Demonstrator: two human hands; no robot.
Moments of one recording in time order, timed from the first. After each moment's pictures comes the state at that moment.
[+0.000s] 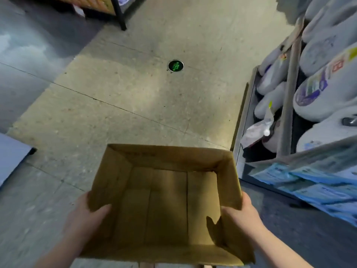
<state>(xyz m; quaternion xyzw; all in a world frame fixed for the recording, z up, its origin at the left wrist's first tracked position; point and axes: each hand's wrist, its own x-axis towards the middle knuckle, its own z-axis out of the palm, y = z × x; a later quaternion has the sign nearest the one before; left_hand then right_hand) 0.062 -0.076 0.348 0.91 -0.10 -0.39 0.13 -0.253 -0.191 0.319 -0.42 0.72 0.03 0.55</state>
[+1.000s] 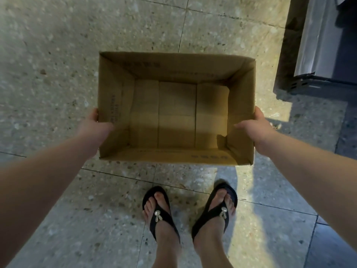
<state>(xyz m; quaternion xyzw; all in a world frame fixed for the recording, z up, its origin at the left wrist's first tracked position) 0.150 -0.154 -0.109 0.87 -0.17 -0.46 0.08 -0.208 -0.215 -0.110 -0.25 0.76 -0.06 0.60</state>
